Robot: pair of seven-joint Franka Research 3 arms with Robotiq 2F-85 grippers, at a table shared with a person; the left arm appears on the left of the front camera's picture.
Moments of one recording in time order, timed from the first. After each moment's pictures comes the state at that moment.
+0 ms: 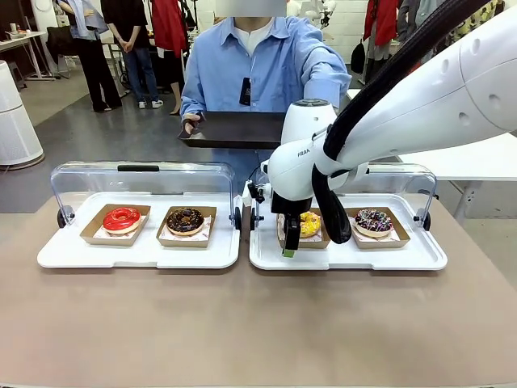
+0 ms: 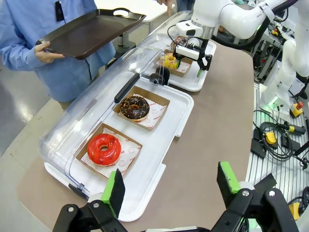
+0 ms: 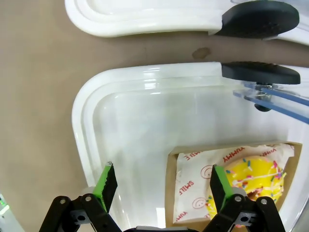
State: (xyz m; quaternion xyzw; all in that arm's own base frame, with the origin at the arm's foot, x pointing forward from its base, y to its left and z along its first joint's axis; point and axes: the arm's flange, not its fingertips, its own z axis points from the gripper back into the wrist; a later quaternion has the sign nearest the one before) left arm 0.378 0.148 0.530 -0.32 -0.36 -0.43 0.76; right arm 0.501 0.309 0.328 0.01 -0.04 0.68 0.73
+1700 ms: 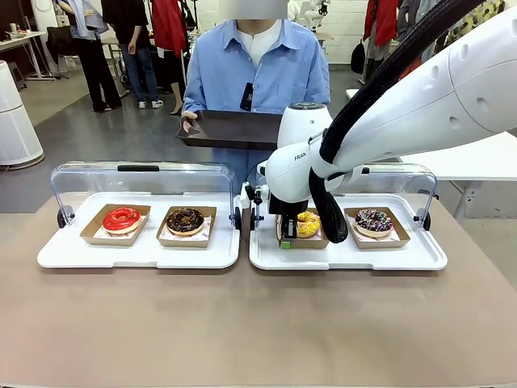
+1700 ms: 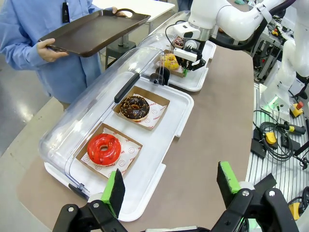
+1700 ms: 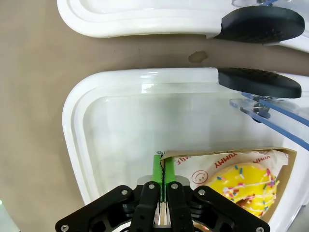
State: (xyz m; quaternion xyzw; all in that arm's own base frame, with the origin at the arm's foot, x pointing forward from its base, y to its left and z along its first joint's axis) left arm 0.378 0.148 0.530 -0.32 -0.36 -0.43 0.76; right arm 0.507 0.315 0.322 0.01 -0.04 0.70 0.71
